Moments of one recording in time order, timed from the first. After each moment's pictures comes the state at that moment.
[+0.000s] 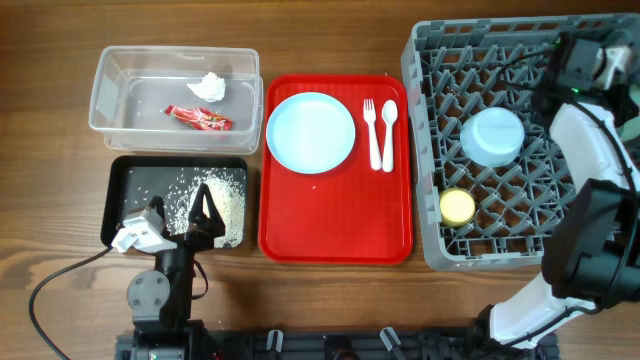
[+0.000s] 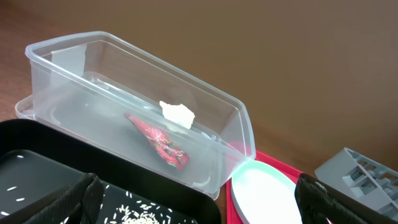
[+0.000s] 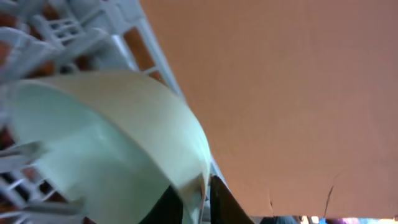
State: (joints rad) left arm 0.02 0.01 0.01 -0.07 -0.02 -0.47; right arm -0.22 1.85 1.31 -0.33 1.13 -0.32
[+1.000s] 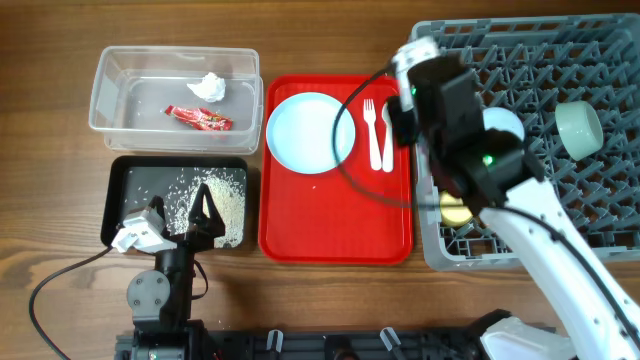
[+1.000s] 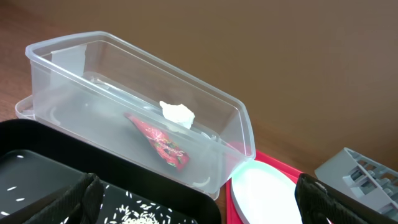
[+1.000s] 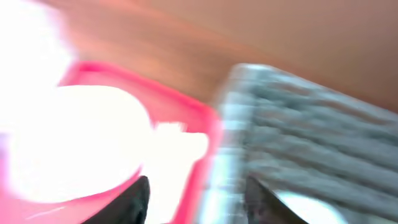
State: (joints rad) left arm 0.02 0.01 0.01 -0.07 -0.02 -0.47; right arm 0.50 1.36 1.31 -0.67 0.20 -0.02
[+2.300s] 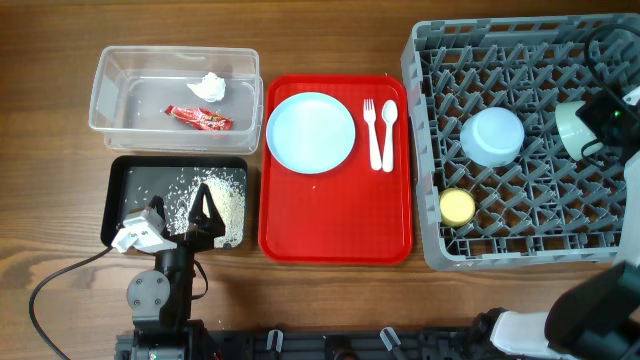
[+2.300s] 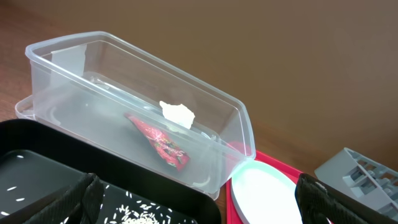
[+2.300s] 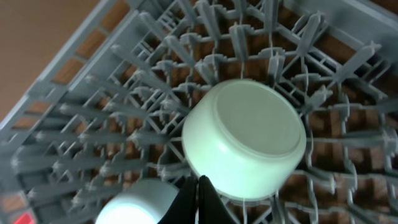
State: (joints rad) left arm 0.02 0.01 0.01 -0.07 -0.02 -0.47; right arm -0.51 1.57 1.31 -0.62 -0.11 0.34
